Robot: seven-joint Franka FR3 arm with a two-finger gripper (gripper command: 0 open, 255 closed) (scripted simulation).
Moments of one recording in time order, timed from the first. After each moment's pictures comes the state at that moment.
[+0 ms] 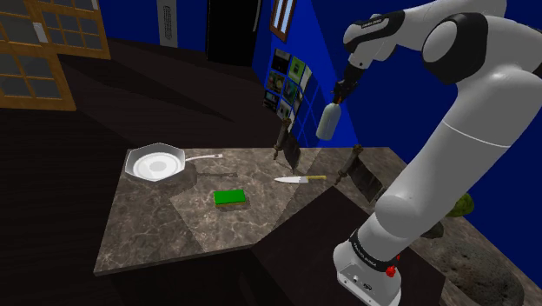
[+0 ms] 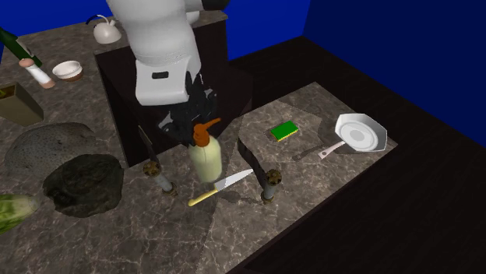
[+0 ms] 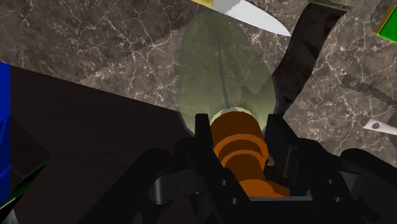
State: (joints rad) arm -0.19 0.09 -0.54 -1.88 0.09 2.00 -0.61
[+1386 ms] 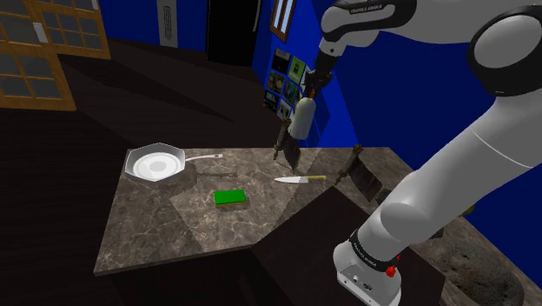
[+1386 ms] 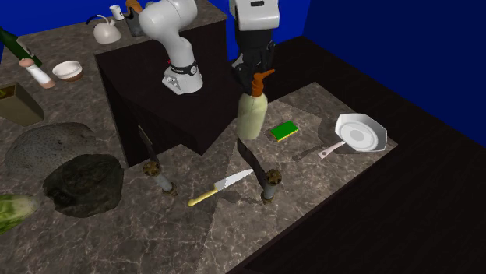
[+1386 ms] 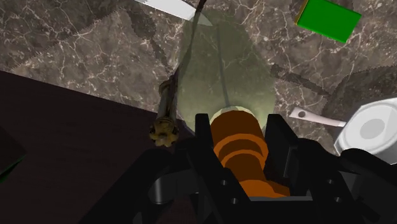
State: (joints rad) arm -0.02 -0.13 -0.36 -2.03 -0.03 1.97 -0.21
